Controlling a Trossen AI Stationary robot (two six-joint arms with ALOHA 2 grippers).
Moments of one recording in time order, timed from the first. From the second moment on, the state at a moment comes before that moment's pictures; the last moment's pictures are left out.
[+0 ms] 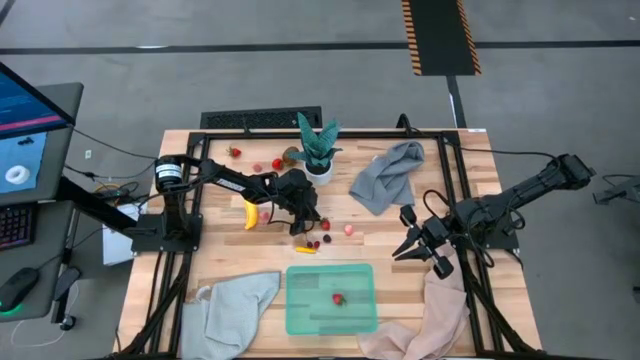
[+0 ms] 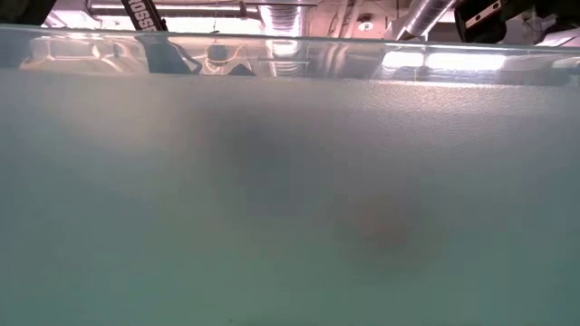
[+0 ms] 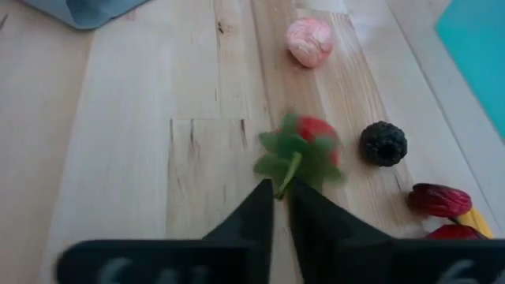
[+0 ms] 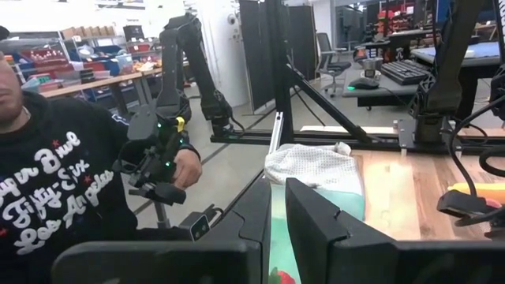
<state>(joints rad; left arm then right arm) 0.27 1.88 0.85 0.28 0.41 0.13 0.40 0.73 0.31 0.40 -0.10 0.10</state>
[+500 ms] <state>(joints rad) 0.25 1.88 0.89 0.31 0.52 0.09 0.40 0.73 0.31 0.40 -0.10 0.10</state>
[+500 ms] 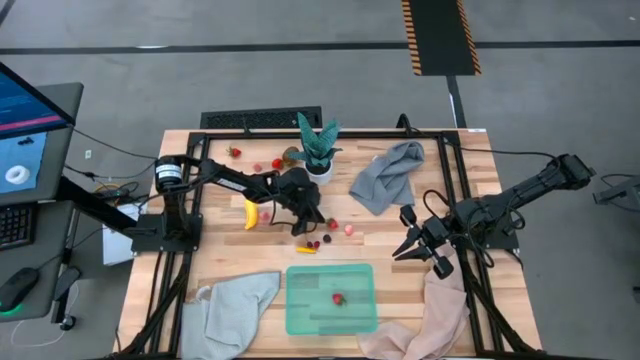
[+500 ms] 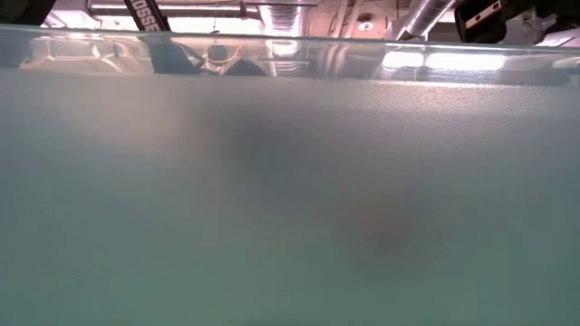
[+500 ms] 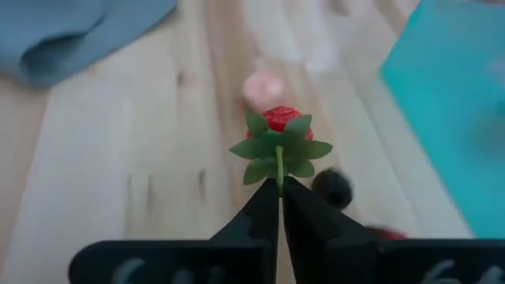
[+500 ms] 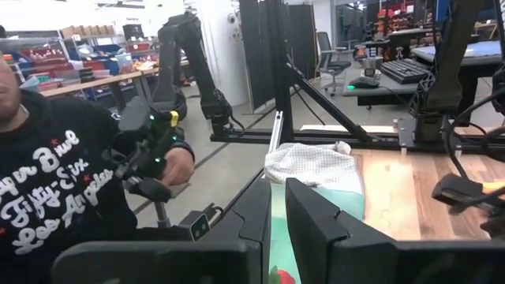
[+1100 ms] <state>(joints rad) 0.04 1.88 1.03 0.30 0.62 0.05 0.40 0.74 0.31 0.40 -0.10 0.10</state>
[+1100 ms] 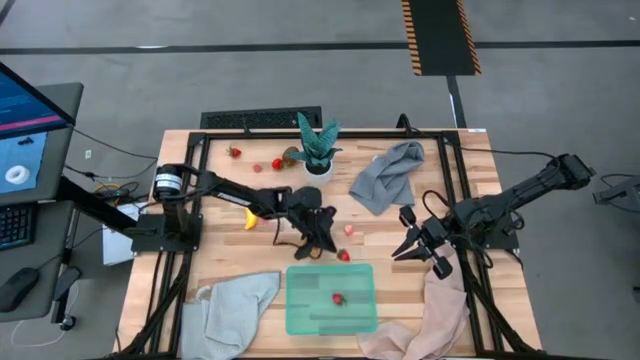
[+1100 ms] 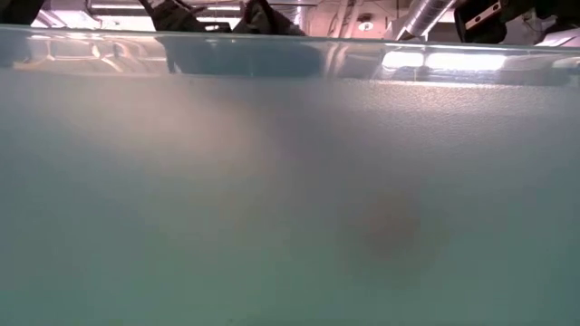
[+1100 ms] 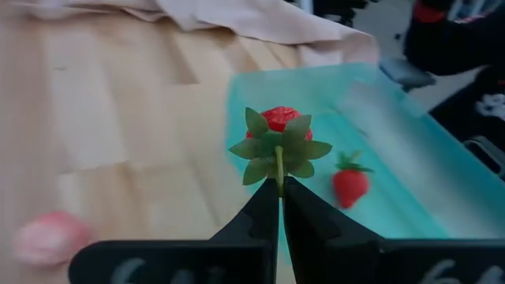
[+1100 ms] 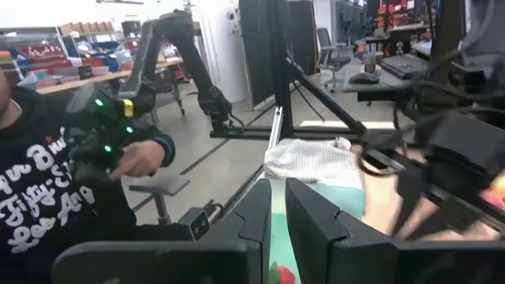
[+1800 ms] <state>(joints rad) -0.22 1.88 1.03 0.26 0.20 0.02 0.40 0.84 0.31 0.46 -0.10 0.11</state>
